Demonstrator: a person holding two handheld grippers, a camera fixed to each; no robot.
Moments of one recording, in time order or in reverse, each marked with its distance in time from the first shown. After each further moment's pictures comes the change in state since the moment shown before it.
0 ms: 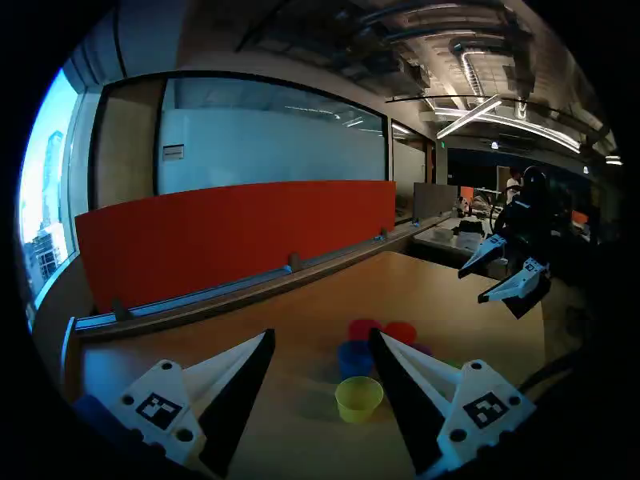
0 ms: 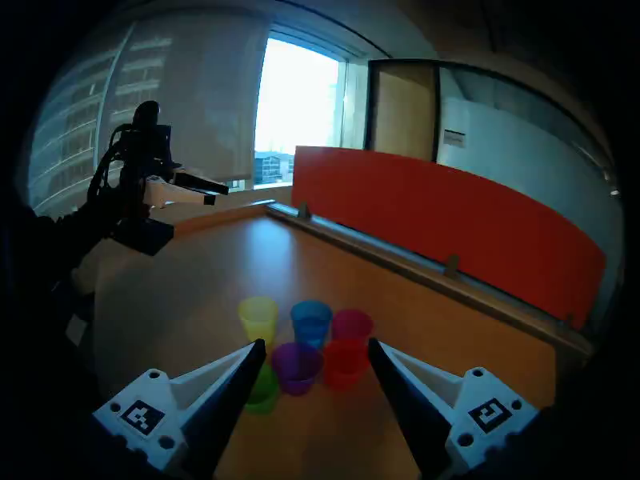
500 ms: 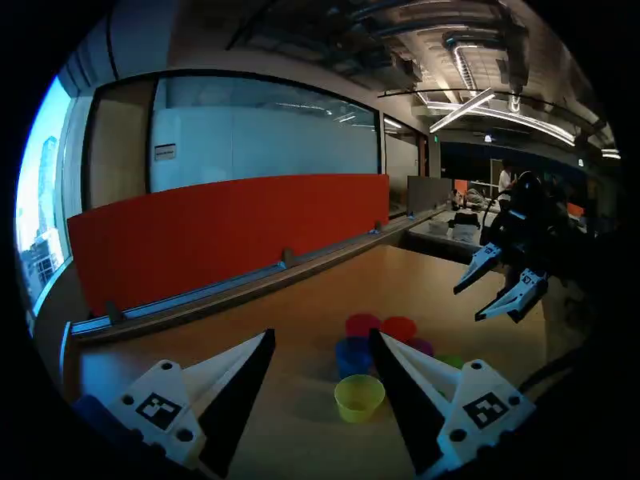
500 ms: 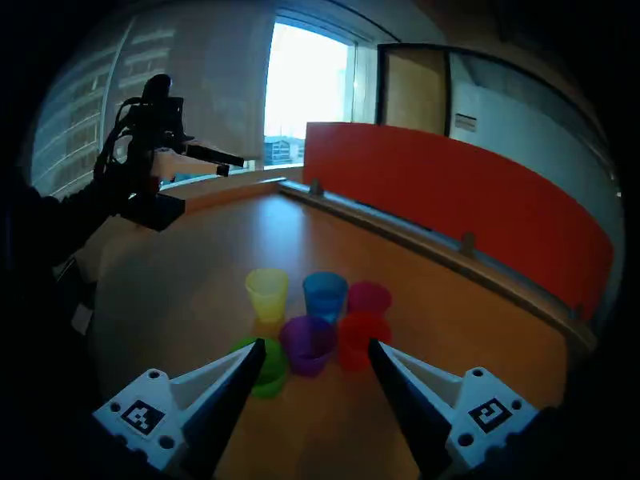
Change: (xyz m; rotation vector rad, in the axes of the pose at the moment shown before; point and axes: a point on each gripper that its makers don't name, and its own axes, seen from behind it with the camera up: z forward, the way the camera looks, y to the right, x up) left arm -0.008 0.005 0.015 -0.027 -0.016 0.026; right arm -0.042 -0.013 0.018 0.049 -0.074 -0.005
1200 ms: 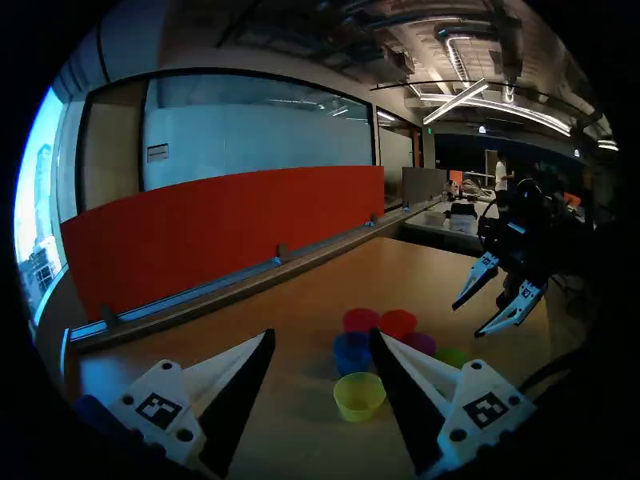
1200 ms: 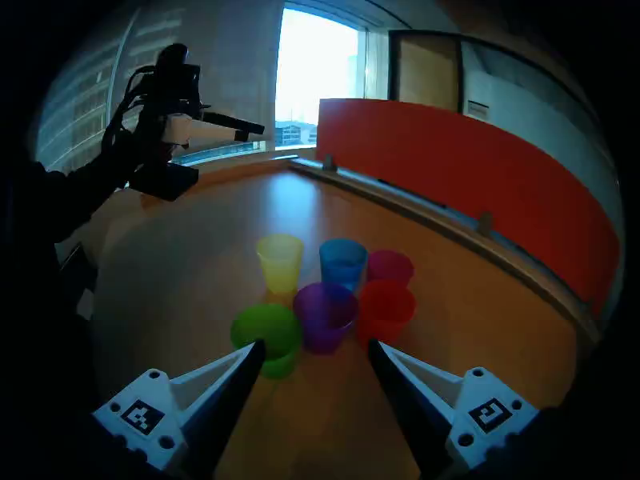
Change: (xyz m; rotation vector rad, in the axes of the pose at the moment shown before) left arm -0.009 0.005 0.014 -0.016 -0.023 0.031; right arm -0.045 -0.015 0.019 0.044 -0.071 -0.012
